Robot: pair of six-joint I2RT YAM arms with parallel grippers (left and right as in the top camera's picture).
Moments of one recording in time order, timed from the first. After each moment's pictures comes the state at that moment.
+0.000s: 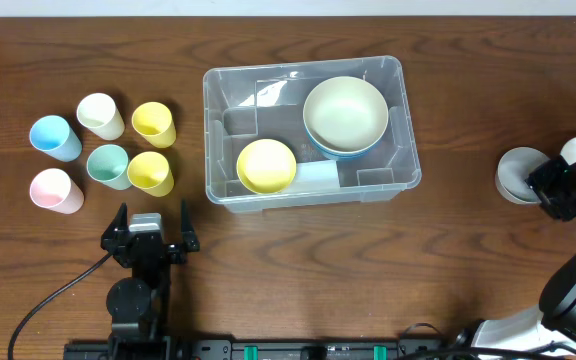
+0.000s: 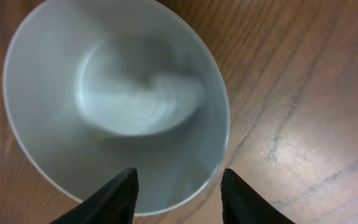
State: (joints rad) left arm -0.01 0.01 0.03 -0.12 -0.09 0.04; right arm -0.58 1.76 1.17 -0.79 -0.09 0.45
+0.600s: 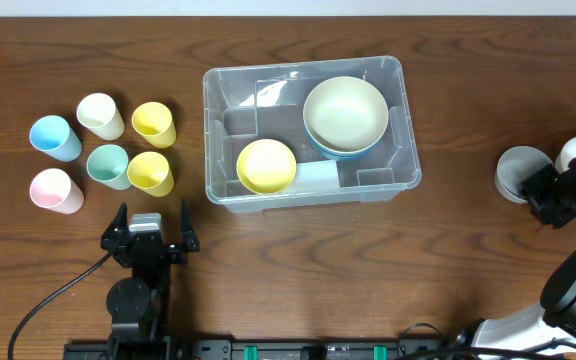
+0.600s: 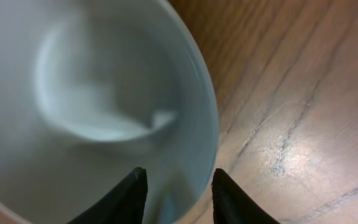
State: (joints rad) left arm -0.01 0.01 0.03 -0.12 -0.09 0.04; right arm -0.58 1.77 1.08 -0.70 -0.09 0.45
